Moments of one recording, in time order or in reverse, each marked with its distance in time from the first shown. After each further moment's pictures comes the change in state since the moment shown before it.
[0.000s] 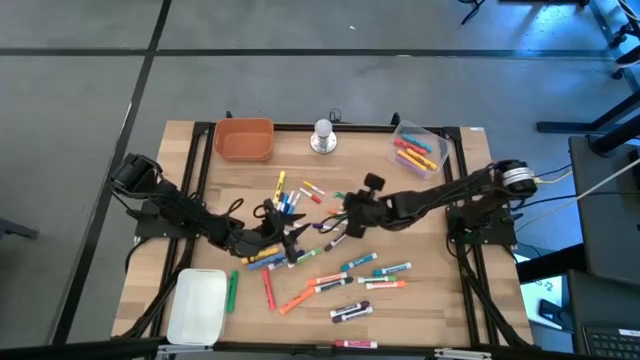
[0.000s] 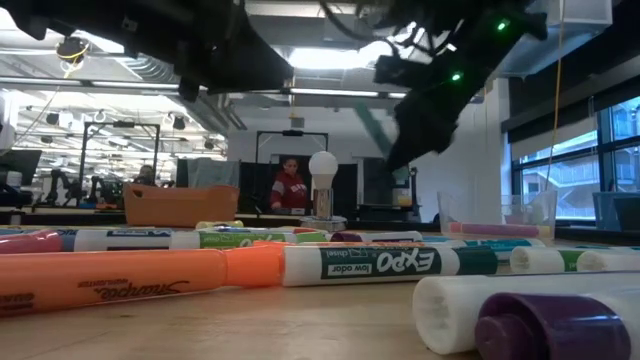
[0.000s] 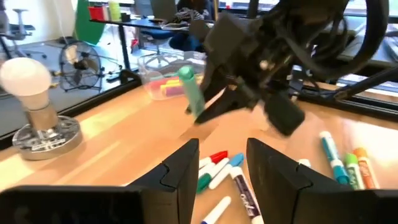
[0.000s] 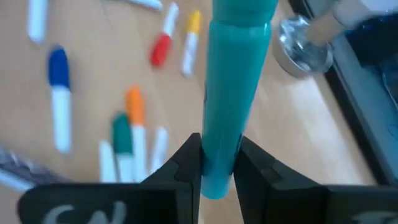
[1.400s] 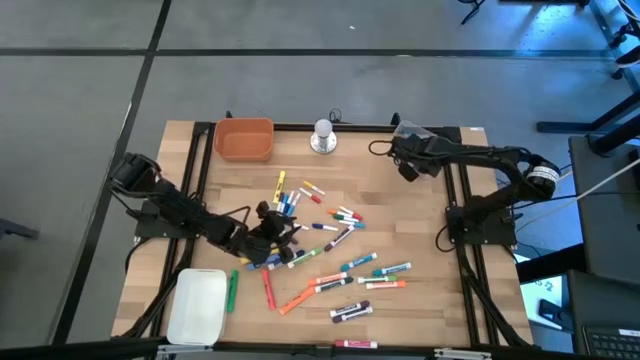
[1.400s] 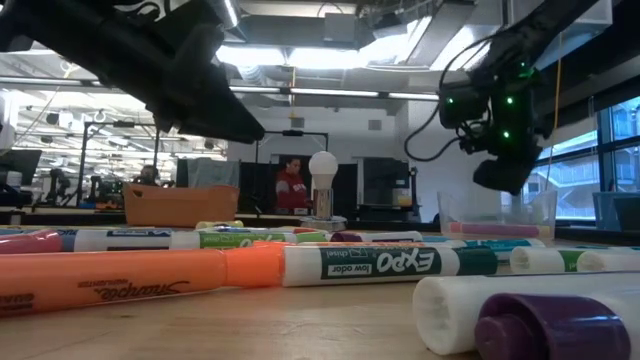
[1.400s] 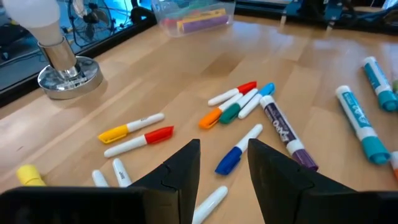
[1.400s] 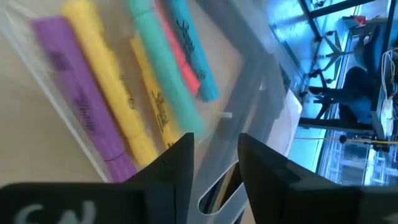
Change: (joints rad) left arm -0.002 -0.019 -0.001 -0.400 0.044 -0.241; right arm -0.716 -0.199 -0.206 -0.457 0.102 0.097
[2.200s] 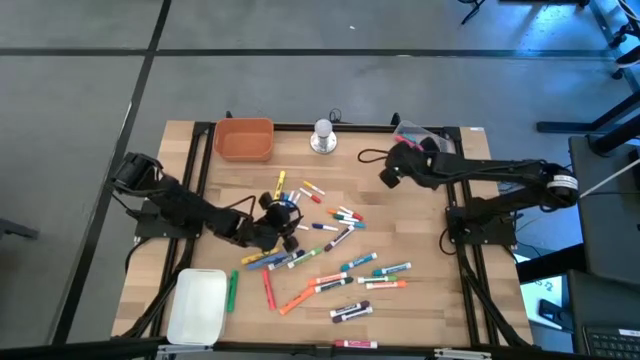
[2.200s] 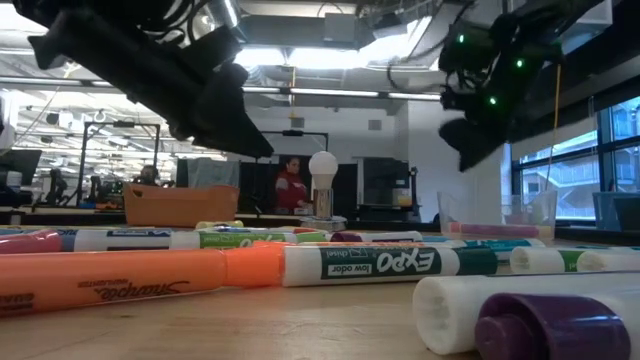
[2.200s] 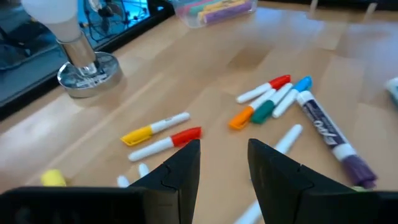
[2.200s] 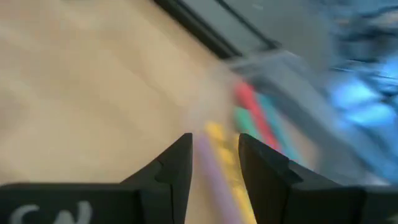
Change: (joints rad) left arm 0.111 0.020 0.000 -0.005 0.052 0.074; right arm 0.264 -0.188 -0.039 0.314 -0.096 0.027
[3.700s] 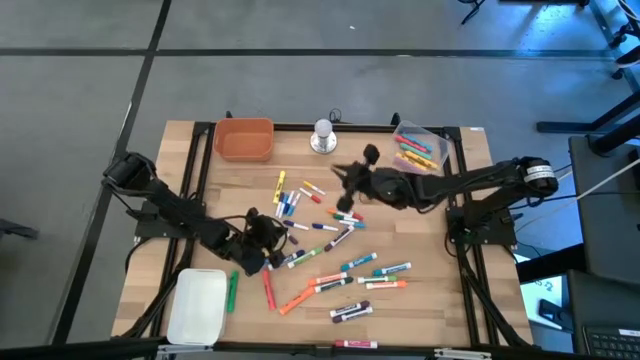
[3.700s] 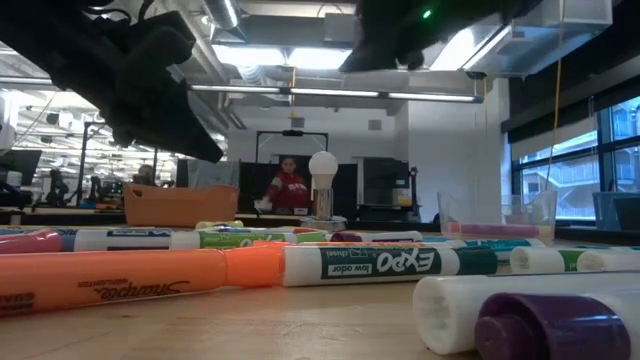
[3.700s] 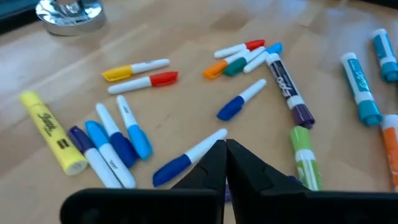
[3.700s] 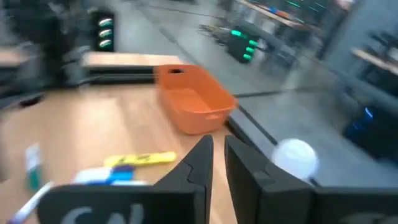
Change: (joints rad) left arm -0.195 -0.066 0.000 -0.285 -0.020 -0.415; right arm 0.334 0.220 0.182 0.820 -0.070 -0.426
